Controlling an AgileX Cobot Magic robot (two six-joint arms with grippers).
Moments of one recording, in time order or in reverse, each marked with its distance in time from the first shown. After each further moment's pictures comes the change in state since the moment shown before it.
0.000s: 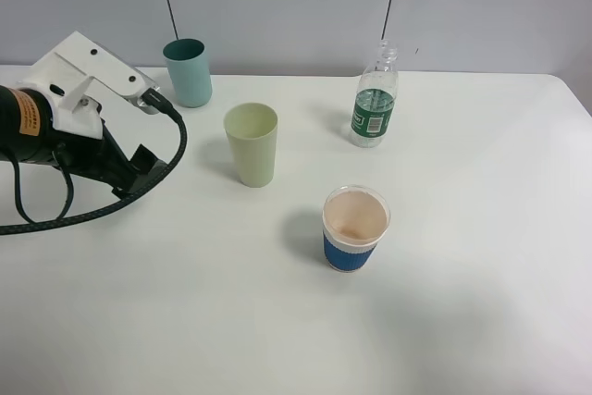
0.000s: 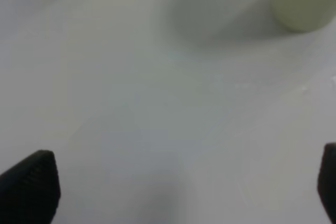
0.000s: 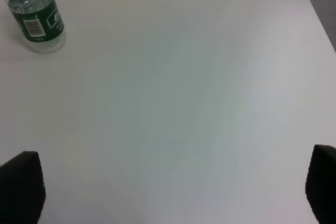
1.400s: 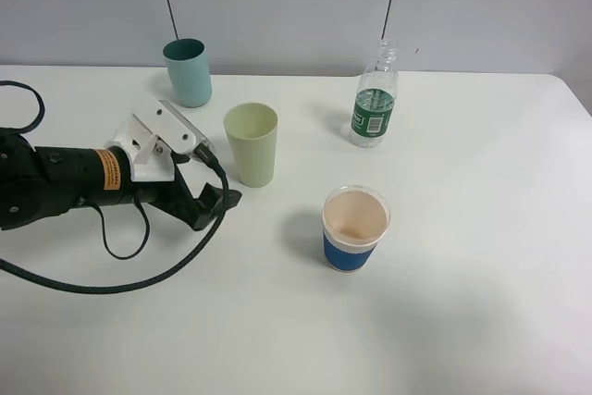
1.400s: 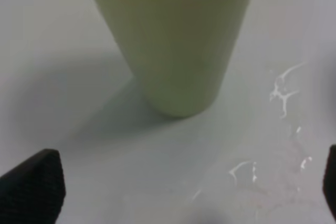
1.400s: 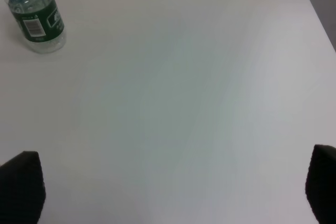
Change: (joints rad) left arm 0.046 0.435 0.090 0.127 -0.801 -0.024; right arm 0.000 0.000 0.000 0.000 0.000 0.000
